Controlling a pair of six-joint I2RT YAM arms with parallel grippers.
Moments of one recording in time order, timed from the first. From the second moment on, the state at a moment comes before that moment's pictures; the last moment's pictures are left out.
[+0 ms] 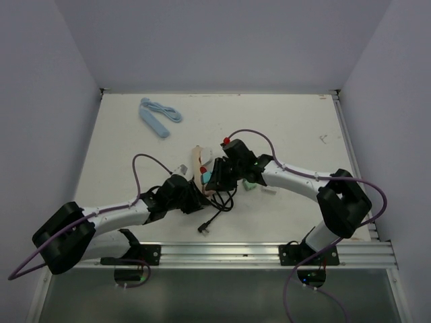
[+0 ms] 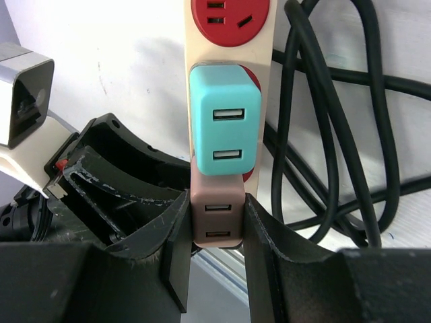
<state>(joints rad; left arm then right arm) -0.79 1.19 0.37 0.06 0.06 -1.17 0.79 1.59 1.01 -0.28 -0.29 0.89</state>
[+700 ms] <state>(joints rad) -0.82 1.33 0.47 0.10 0.07 -1.22 0.68 1.54 1.01 -0.38 -0.35 0.82</state>
